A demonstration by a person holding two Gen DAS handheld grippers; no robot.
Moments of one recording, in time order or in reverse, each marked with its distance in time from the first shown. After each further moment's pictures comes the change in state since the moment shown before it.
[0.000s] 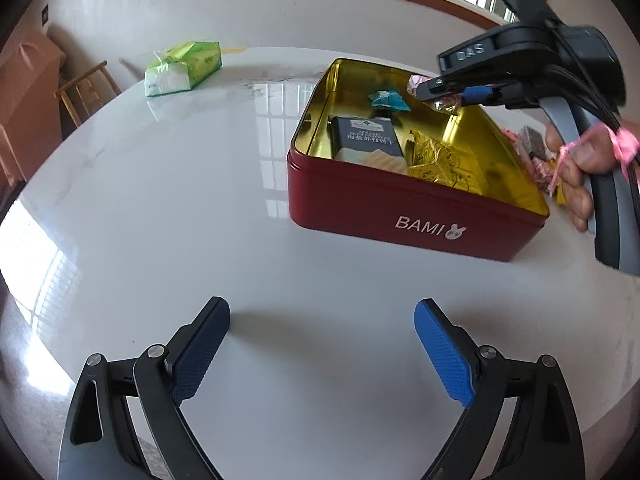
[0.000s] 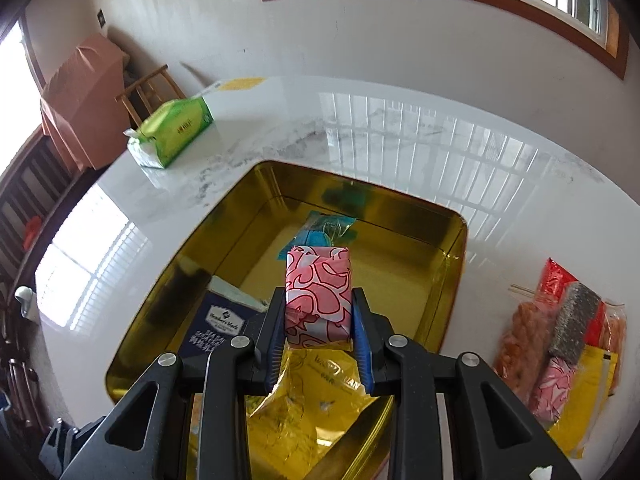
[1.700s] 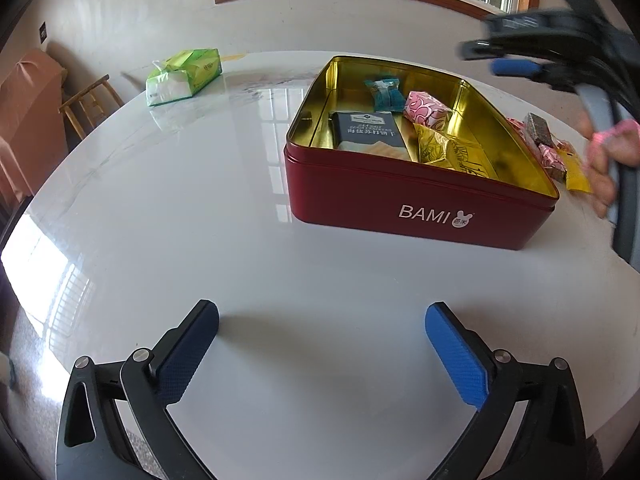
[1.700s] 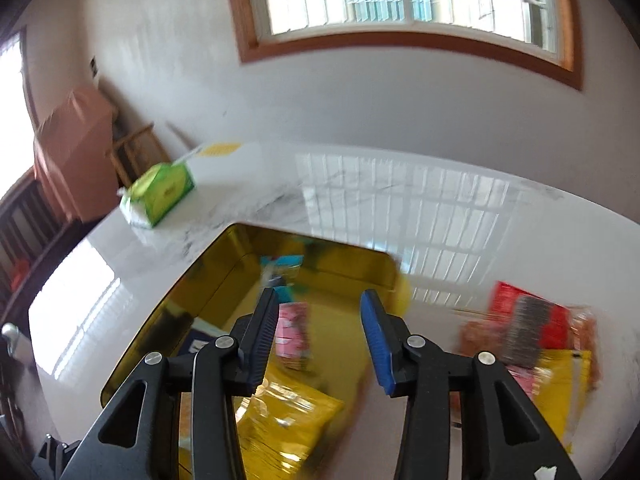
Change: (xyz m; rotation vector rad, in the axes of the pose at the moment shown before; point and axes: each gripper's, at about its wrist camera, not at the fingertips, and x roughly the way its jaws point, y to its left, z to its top) left arm 0.002 -0.006 -0.007 0.032 -0.016 0.035; right arm -0.052 -0.031 -0.019 0.080 -0.267 -0.061
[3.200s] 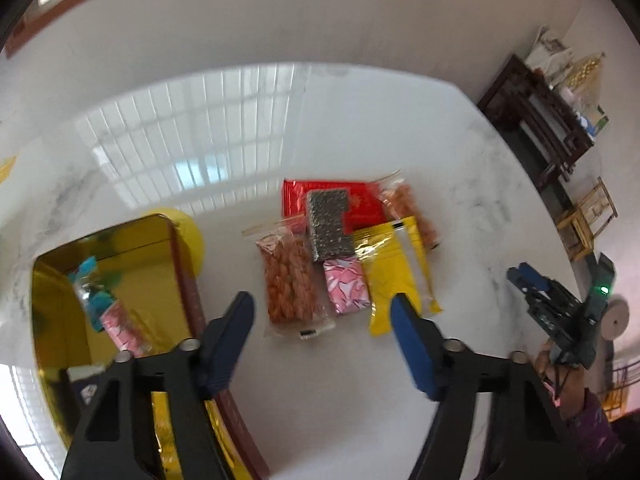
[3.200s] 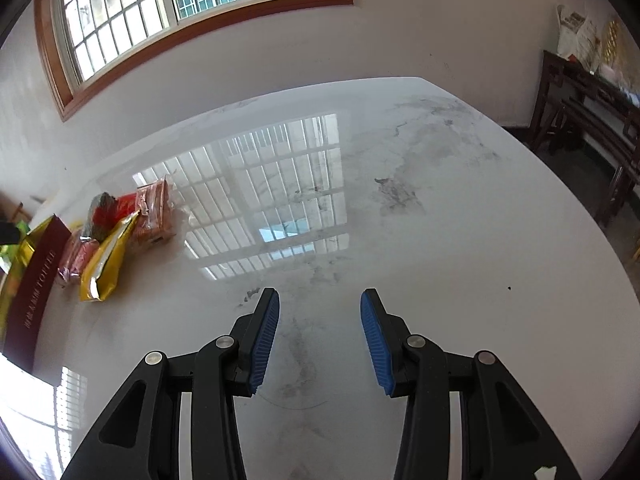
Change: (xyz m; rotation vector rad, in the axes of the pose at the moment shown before) left arm 0.048 -0.224 0.210 0.347 0.283 -0.449; right arm -0.129 -0.302 -0.159 0.395 0.058 -0.380
